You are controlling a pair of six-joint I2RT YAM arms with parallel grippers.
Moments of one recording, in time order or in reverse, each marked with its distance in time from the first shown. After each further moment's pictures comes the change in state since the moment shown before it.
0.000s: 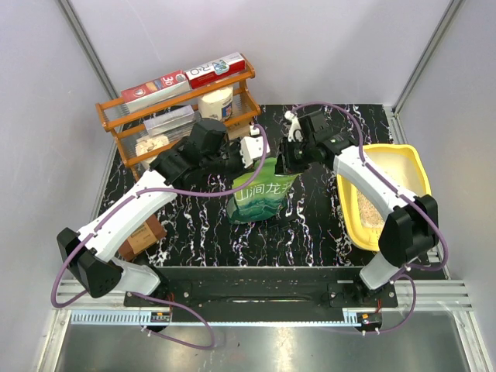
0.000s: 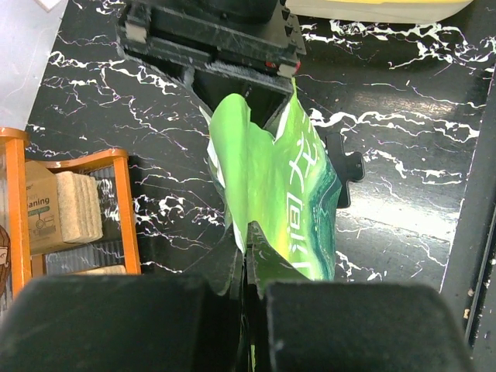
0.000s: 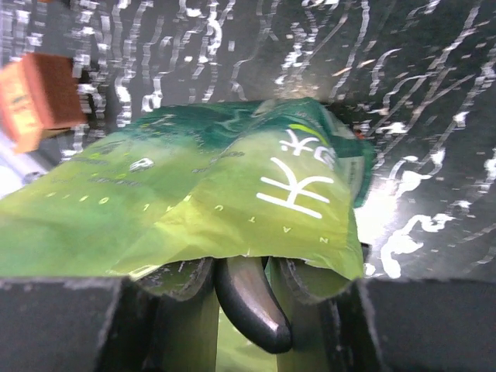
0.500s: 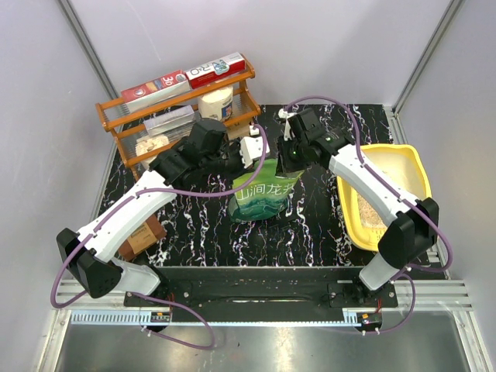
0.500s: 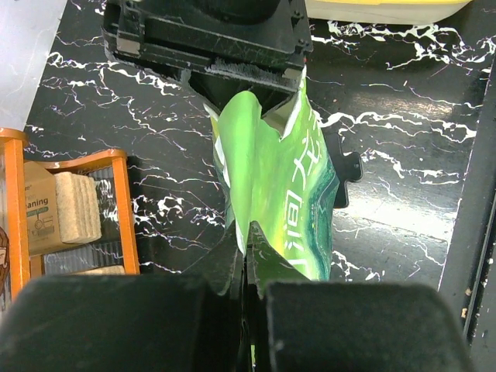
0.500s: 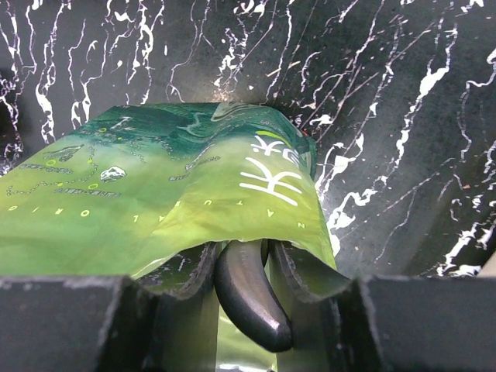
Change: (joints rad) left arm 0.000 -0.001 0.000 -0.002 0.002 0.001; right arm 0.075 0.001 0.120 -0.153 0.252 -0.039
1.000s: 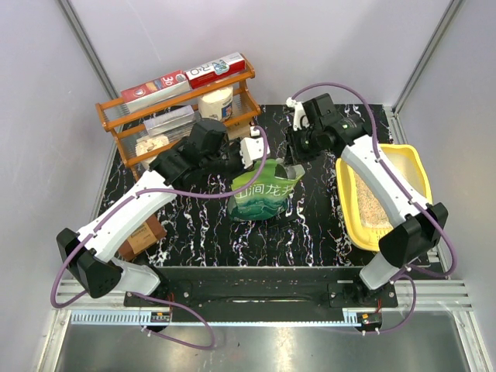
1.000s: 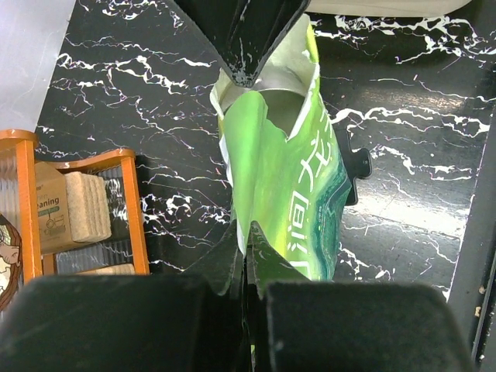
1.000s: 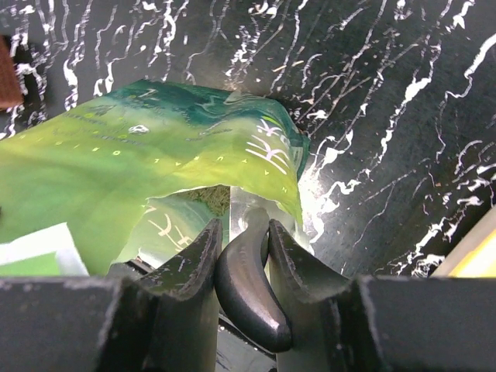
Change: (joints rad) left arm -0.001 0.000 0.000 -0.002 -0.015 0.030; right arm -0.094 -0.008 0.155 -0.158 -0.169 -0.135
